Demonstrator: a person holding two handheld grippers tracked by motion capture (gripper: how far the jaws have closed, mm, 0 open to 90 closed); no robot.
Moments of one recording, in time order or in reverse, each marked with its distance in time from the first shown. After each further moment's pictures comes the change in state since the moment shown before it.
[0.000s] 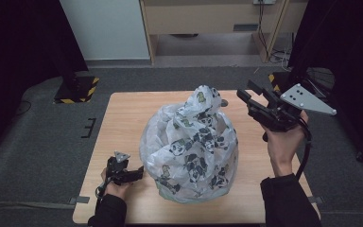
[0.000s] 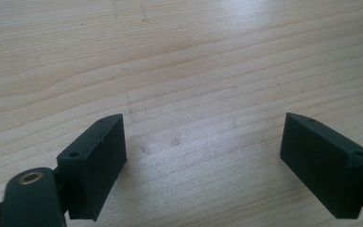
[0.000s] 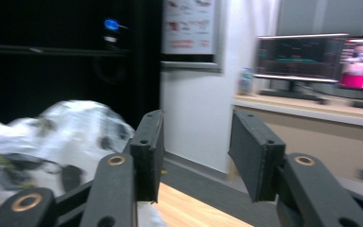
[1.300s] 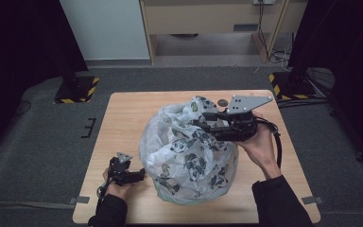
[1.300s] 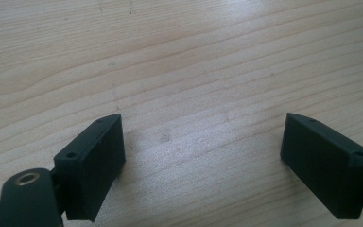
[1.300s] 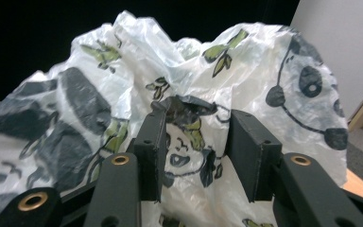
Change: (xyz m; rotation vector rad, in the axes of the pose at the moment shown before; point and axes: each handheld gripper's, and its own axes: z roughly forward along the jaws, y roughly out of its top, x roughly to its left) left arm -0.003 -0.001 0.003 0.024 -0.008 0.033; right arm 0.040 -0.036 0.052 0.425 0.493 -0.089
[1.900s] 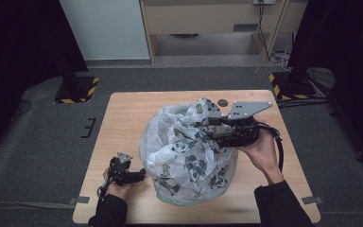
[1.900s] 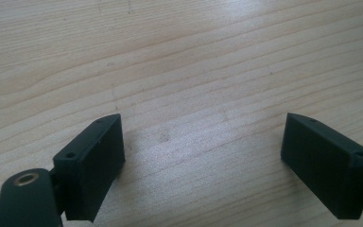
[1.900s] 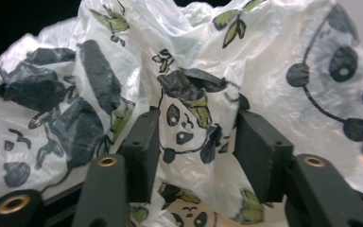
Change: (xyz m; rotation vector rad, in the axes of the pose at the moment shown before) left arm -0.001 0.000 0.000 0.001 0.000 0.005; right arm 0.002 -0.014 -0.005 0.032 -0.022 0.013
